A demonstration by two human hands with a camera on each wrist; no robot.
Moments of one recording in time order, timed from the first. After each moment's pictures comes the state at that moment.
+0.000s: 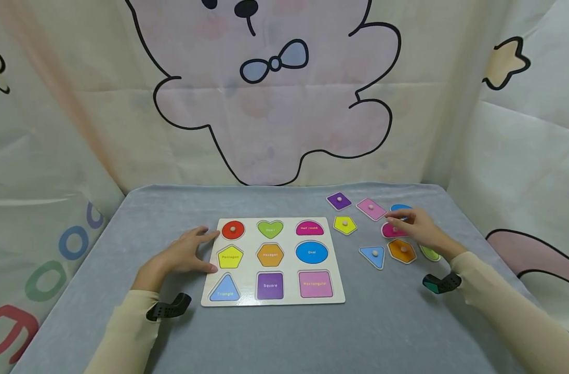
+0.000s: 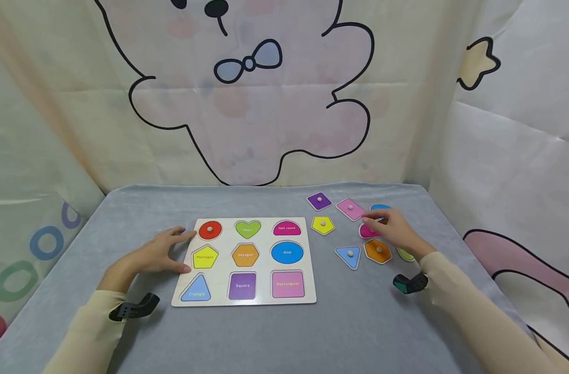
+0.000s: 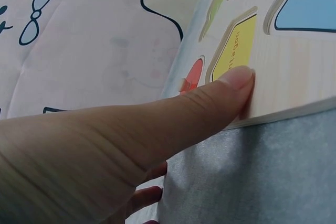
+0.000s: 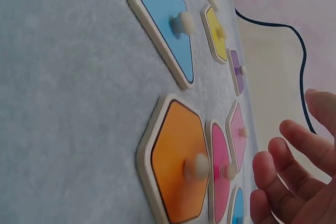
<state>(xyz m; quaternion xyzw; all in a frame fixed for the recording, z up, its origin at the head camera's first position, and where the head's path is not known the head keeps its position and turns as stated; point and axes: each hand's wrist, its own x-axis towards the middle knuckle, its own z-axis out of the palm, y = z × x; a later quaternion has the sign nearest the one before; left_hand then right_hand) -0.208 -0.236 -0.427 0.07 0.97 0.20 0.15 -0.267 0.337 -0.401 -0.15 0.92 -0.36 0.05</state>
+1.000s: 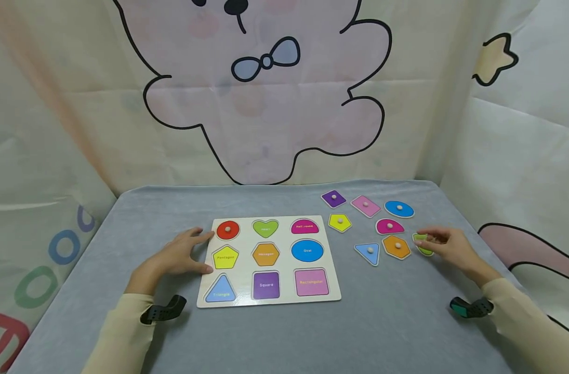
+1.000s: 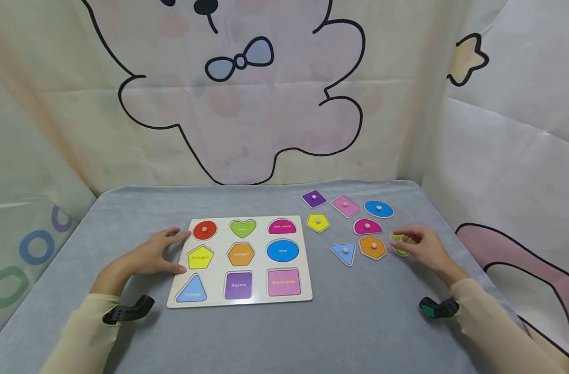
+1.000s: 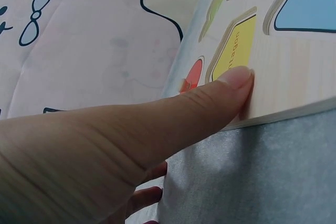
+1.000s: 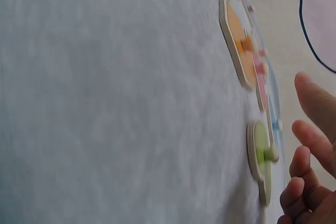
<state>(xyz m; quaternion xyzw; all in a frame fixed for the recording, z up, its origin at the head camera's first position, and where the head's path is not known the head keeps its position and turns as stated) -0.207 -0.237 -0.425 0.09 0.97 0.19 0.14 -0.219 0.408 -0.433 -0.05 0.93 -0.35 -0.01</state>
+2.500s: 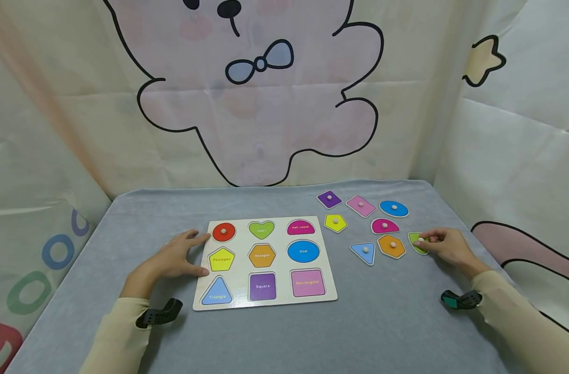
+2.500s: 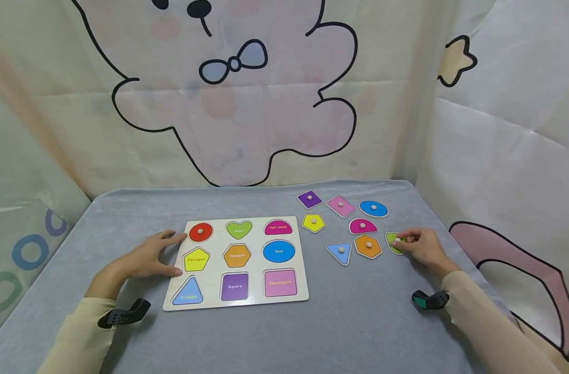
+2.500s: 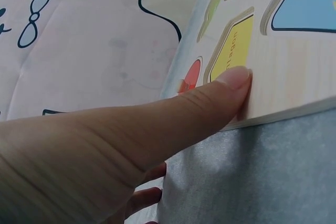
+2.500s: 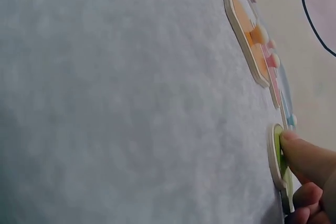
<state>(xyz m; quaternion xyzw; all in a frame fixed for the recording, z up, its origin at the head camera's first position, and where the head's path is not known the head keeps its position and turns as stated) -0.207 -0.238 -0.426 0.10 0.97 0.19 0.14 -0.224 0.417 -0.442 0.05 0.94 -0.33 0.02</state>
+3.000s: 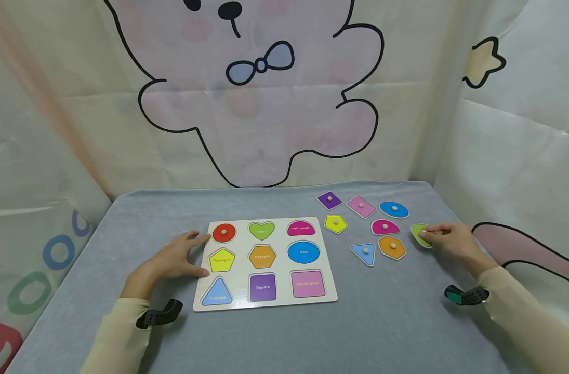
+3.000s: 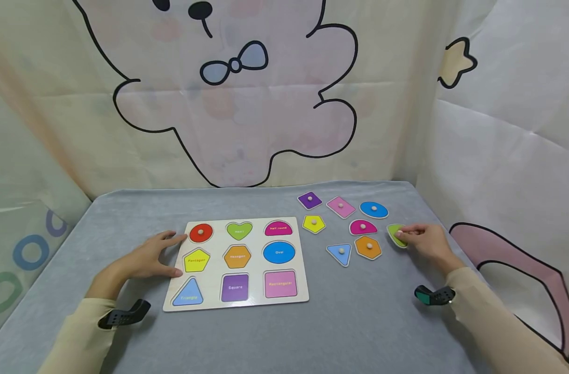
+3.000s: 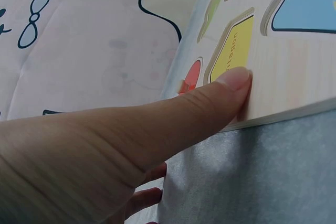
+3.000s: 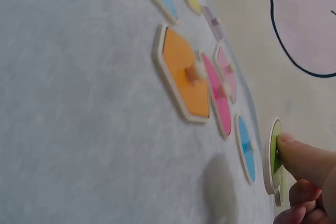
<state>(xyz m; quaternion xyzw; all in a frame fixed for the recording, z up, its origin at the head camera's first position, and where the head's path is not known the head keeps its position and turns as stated) -0.206 -0.237 -0.426 0.10 0.97 0.19 0.14 -0.225 0.416 -0.415 0.09 0.94 -0.33 0.05</state>
